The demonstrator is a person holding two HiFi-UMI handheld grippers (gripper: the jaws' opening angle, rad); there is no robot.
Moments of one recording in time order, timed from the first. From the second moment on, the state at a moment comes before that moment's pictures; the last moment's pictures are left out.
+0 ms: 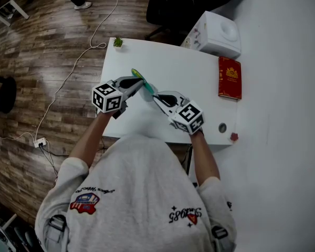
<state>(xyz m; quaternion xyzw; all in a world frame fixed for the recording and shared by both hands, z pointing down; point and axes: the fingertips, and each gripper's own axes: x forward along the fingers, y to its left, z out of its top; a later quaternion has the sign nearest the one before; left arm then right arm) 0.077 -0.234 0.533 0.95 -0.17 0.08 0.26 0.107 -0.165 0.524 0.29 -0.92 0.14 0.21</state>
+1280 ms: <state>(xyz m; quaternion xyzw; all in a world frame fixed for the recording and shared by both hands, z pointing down) 0.028 -0.260 0.554 0.93 -0.24 0.09 0.28 0.105 -0.155 0.527 0.27 -0.93 0.15 0.20</state>
